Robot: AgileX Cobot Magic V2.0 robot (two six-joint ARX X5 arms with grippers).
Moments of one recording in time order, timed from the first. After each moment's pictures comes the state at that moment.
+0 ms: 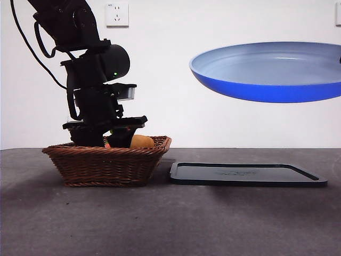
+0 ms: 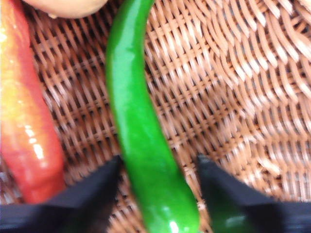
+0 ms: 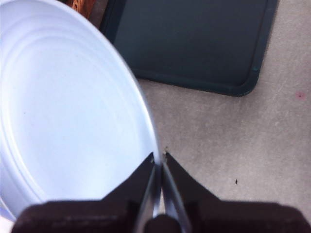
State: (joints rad) left arm -0.42 1.99 1.45 -0.61 0.02 0.00; right arm 0.09 1.03 1.00 -0.93 -0.36 0.00
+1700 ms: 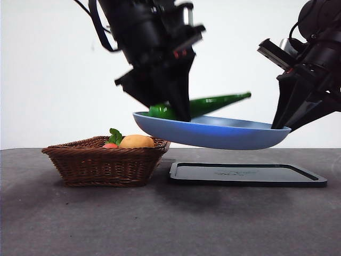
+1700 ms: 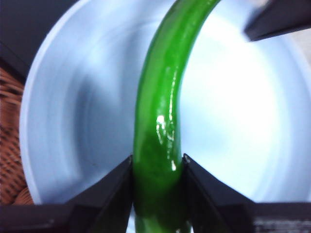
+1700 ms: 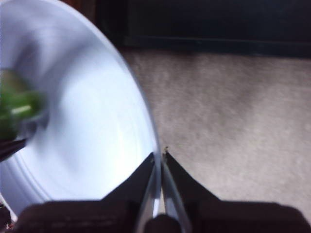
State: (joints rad) left arm -0.73 1.78 1.46 -0.79 0.18 0.04; right arm 0.22 1.49 1.00 -0.71 -0.54 0.25
